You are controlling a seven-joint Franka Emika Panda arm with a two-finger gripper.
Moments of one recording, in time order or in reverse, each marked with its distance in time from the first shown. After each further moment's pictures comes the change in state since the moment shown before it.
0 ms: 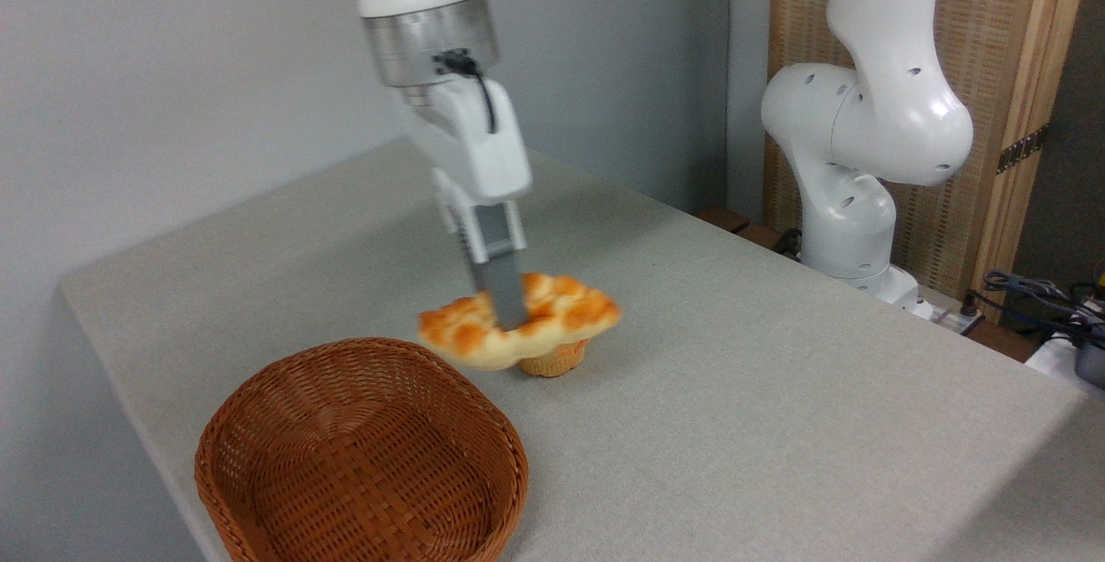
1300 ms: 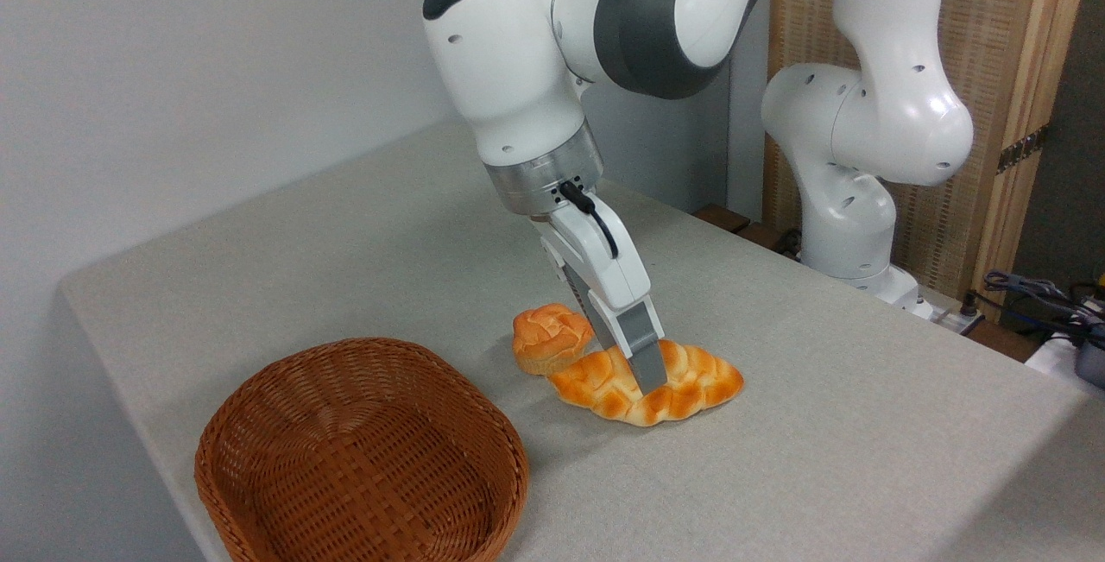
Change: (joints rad) arm 0.004 -0.066 0.045 -0.289 0.000 0.005 0.048
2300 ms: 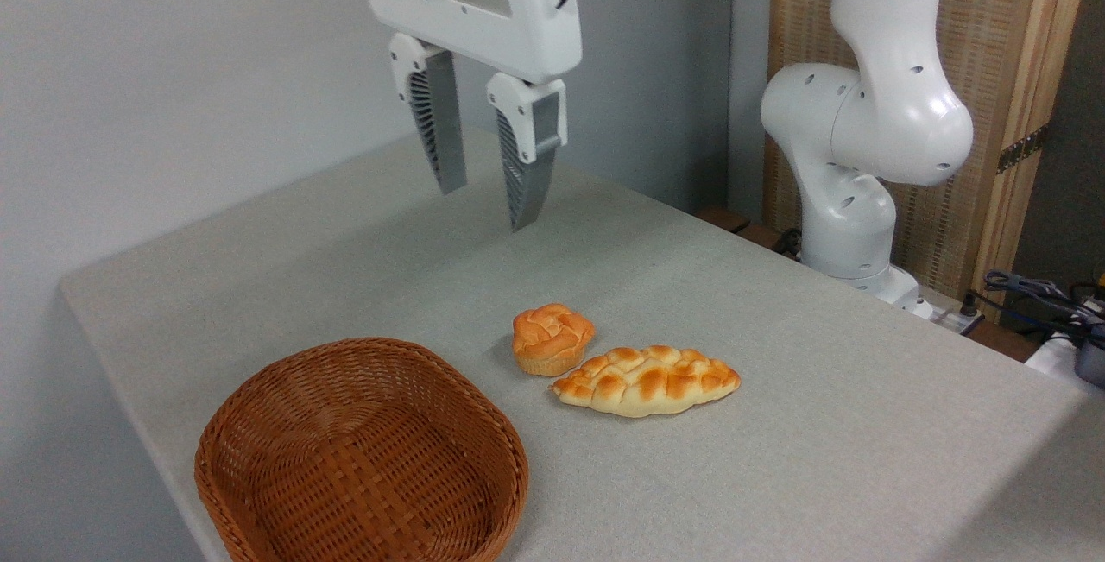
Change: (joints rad) arm -0.002 0.052 -0.016 0.503 -0.227 -0.219 -0.342
